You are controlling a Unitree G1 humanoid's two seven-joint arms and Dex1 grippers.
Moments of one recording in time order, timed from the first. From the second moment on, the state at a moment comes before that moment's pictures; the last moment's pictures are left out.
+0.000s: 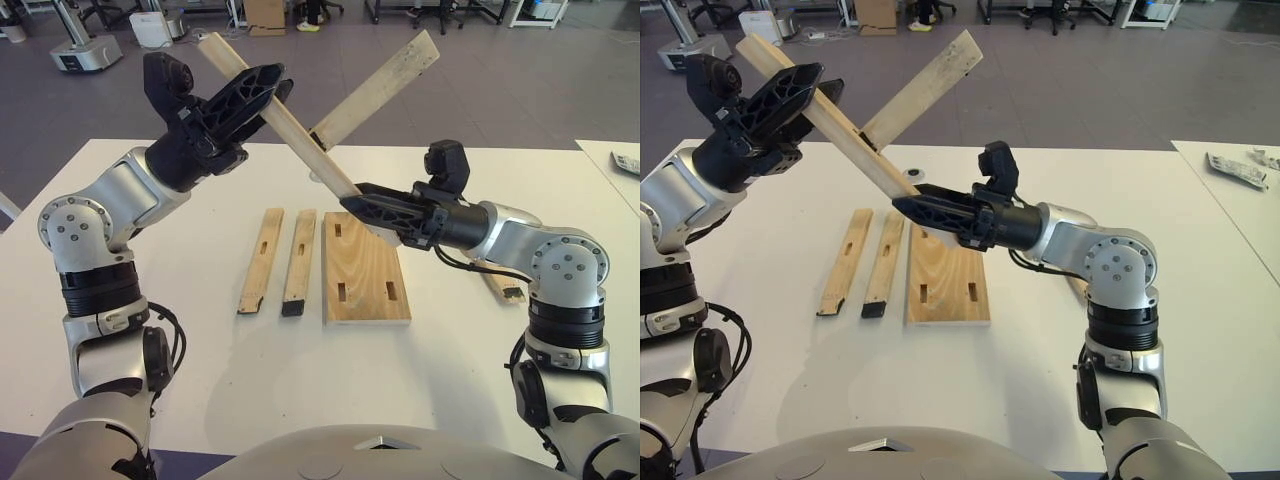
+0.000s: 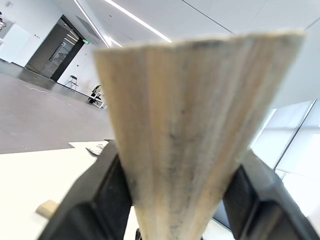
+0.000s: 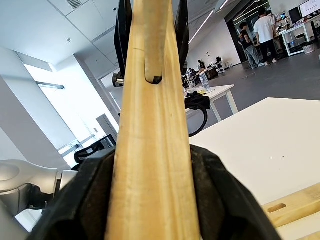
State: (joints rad) left arm -0.64 0.50 0.32 -0.02 -1.68 1.04 -0.39; right arm -0.49 -0.38 -0.11 -0.27 1.29 1.10 0.62
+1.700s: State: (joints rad) left arm -0.23 0.51 -0.01 -0.27 -0.70 0.33 -1.14; right arm -0.81 -0.61 -0.35 0.09 0.94 0.72 0.67
